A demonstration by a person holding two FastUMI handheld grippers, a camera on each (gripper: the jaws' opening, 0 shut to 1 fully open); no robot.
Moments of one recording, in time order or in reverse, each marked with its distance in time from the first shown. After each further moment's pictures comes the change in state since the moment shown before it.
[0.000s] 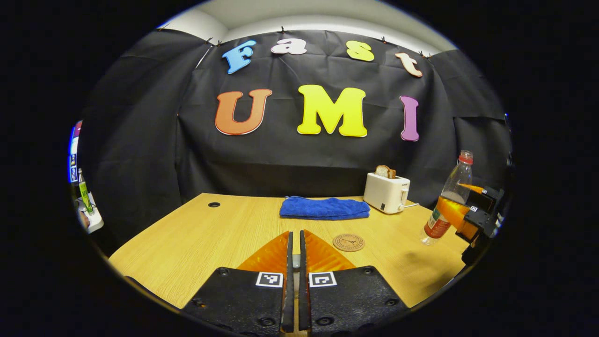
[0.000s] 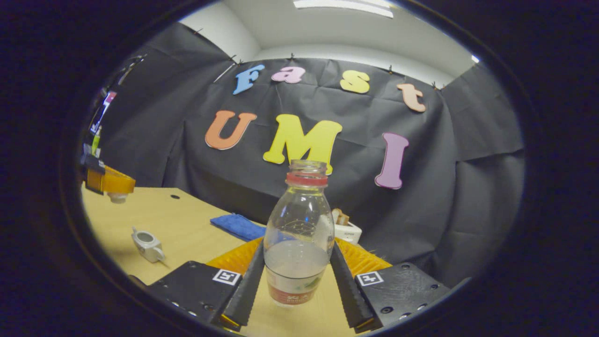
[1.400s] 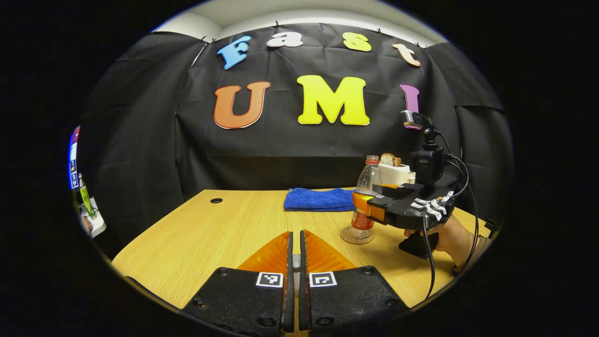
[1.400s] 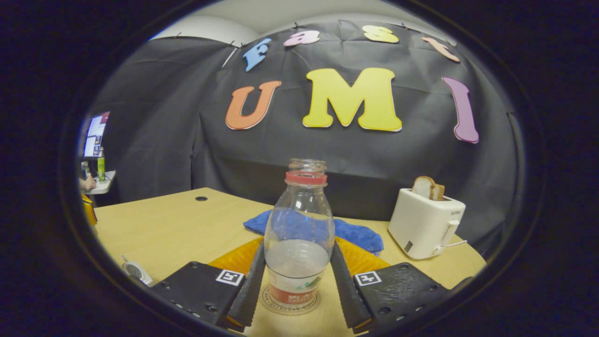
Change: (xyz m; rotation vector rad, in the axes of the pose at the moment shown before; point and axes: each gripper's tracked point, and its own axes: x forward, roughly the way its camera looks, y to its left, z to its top) left arm 0.014 0.015 -0.021 0.025 0.053 0.024; right arm 0.185 0.127 -0.060 0.073 0.168 0.265
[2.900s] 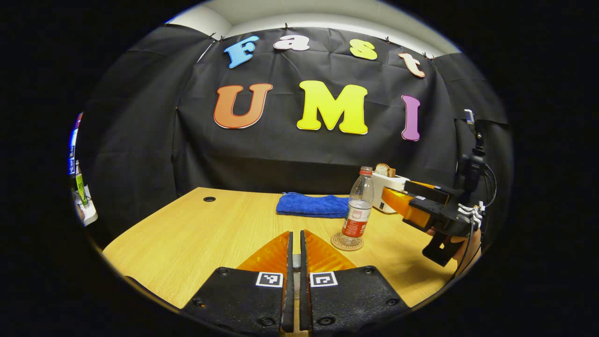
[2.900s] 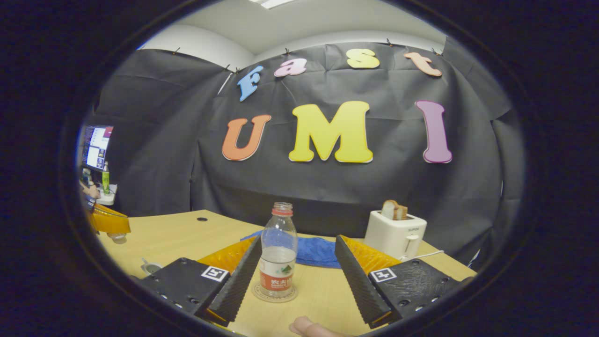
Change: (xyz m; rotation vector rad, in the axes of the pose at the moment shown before) left arm -0.002 -0.017 0.008 -0.070 -0.035 -0.045; right arm -0.120 -0.044 0.045 0.008 -0.188 -0.046
